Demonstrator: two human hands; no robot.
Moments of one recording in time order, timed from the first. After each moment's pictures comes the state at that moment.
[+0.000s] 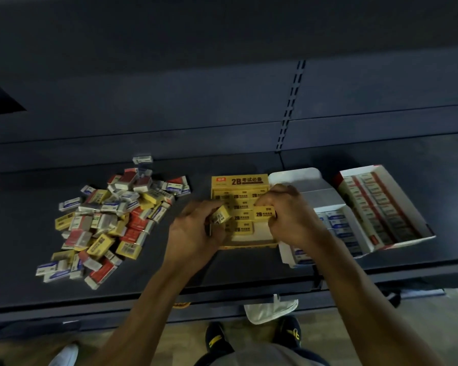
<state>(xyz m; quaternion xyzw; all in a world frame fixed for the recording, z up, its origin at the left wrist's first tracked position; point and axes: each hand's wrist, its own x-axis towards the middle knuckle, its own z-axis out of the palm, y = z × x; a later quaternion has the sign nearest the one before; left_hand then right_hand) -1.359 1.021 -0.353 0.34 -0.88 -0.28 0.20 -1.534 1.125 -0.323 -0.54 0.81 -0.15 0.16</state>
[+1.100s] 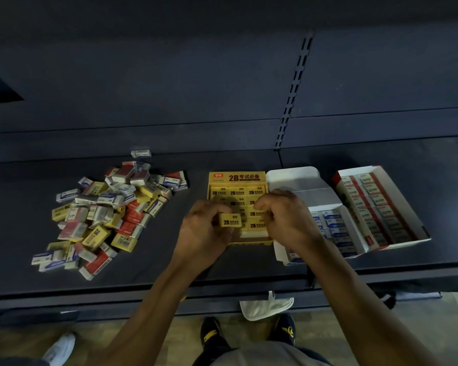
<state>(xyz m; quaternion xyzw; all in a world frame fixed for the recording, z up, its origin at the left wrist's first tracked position) -1.373 1.039 -0.358 0.34 -0.86 -0.34 0.18 -1.536 1.131 -0.341 -0.55 0.81 -0.18 0.12</state>
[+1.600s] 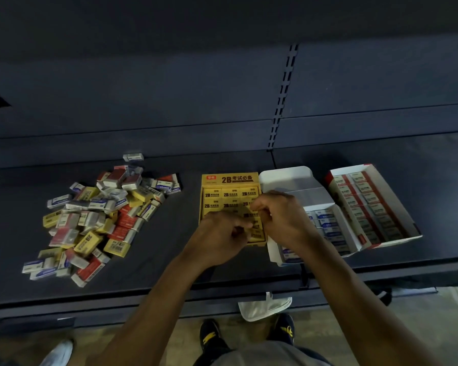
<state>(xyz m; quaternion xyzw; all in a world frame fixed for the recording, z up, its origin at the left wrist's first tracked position) -1.404 1.045 -0.354 0.26 -0.90 -0.36 0.03 -1.541 1.135 -0.337 -0.53 0.80 -0.22 0.16</state>
